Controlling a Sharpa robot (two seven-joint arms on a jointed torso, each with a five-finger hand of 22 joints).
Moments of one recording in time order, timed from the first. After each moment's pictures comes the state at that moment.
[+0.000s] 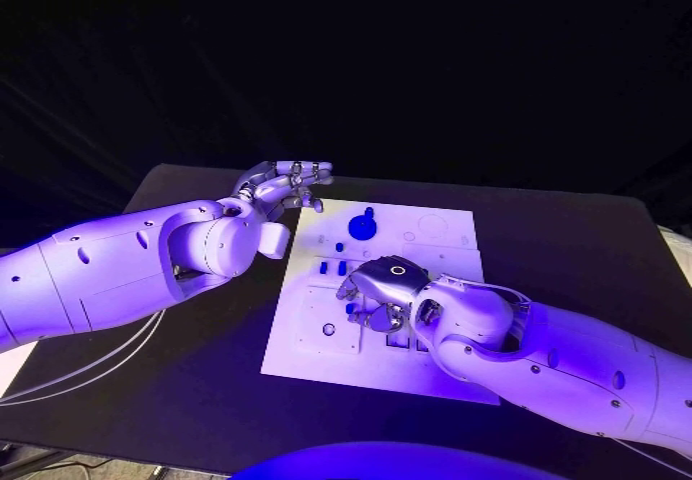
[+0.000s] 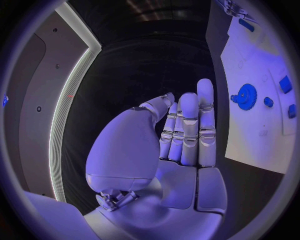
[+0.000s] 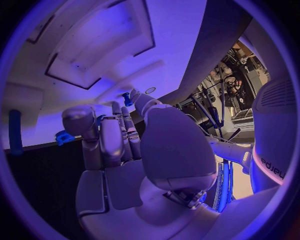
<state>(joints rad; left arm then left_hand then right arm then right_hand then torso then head) 1.21 -0.87 -0.02 1.53 0.08 -0.34 0.32 1.37 -0.12 0.45 0.00 0.13 1.01 0.17 0.13 0.07 1.09 0.10 0.29 0.13 1.25 0.01 0.99 0.54 0.17 1.27 0.10 0.52 0.80 0.95 -0.60 0.06 1.65 -1.88 -0.16 -0.22 1.37 -0.15 0.38 0.07 0.07 1.00 0.15 0.06 0.07 0.99 0.10 0.07 0.06 1.46 0.01 1.23 1.16 0.12 1.34 0.11 1.12 0.84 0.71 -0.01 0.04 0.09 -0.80</state>
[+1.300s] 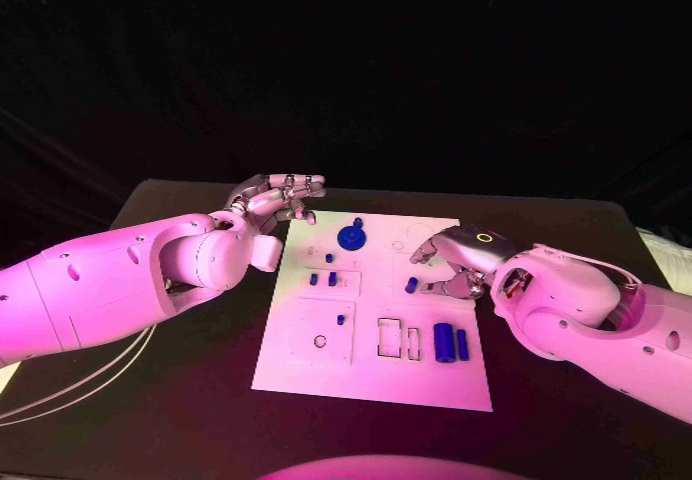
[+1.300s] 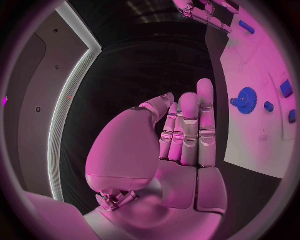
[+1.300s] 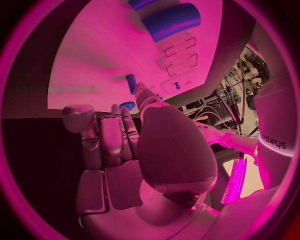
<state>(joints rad) 1.21 -0.87 -0.02 1.52 0.07 -0.33 0.31 1.37 -0.12 0.45 0.00 0.13 1.01 0.18 0.13 0.07 1.09 0.10 0.30 0.13 1.25 0.01 0.99 0.54 0.17 1.27 0.10 0.52 0.80 1.03 -0.89 0.11 1.75 -1.83 -0.17 -0.29 1.47 -0.15 0.18 0.20 0.08 0.97 0.11 0.06 0.07 0.97 0.09 0.13 0.07 1.47 0.01 1.22 1.12 0.12 1.35 0.10 1.10 0.81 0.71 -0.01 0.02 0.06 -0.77</state>
